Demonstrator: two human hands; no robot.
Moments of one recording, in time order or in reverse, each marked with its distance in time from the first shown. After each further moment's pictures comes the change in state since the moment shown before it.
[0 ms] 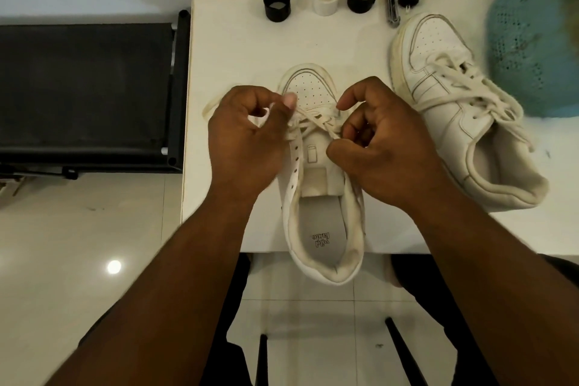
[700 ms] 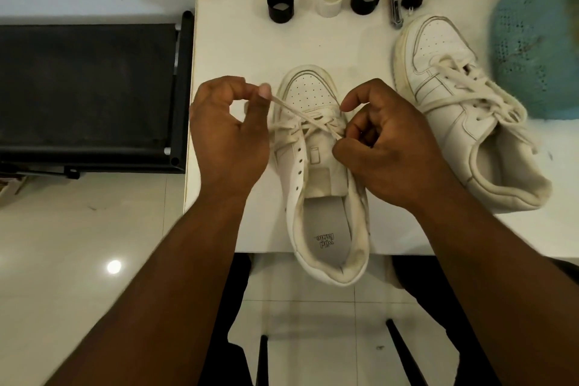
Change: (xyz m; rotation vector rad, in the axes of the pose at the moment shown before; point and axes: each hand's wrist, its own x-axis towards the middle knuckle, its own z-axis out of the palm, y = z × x) left_hand 0.007 -0.007 -0.011 0.076 0.144 0.079; right_hand 0.001 0.001 0.000 0.044 -0.010 0.003
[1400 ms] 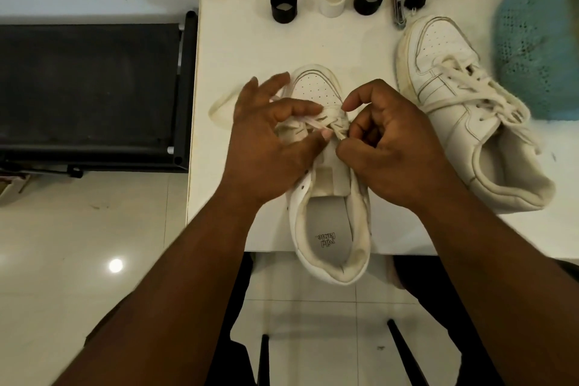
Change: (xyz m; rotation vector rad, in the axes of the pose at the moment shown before) left_hand -0.010 0.008 0.004 0.074 -0.409 0.091; right_hand 0.000 0.000 0.000 0.001 0.005 -0.013
